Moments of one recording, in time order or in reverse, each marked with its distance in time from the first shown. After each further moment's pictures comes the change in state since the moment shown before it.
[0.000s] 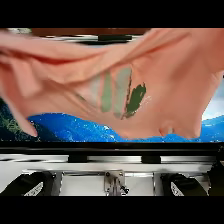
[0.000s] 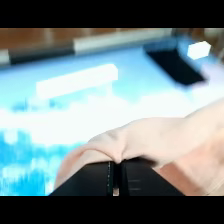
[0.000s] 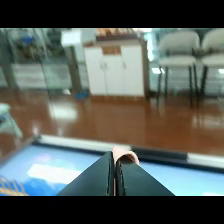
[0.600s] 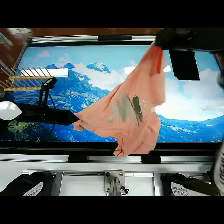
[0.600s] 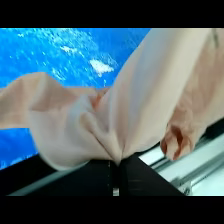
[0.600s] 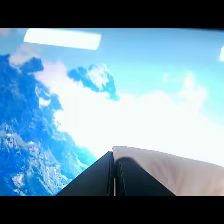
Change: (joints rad) left arm 0.026 -0.074 -0.808 -0.255 0.184 0.001; right arm 0.015 -0.617 0.000 0.063 -0.031 -0.071
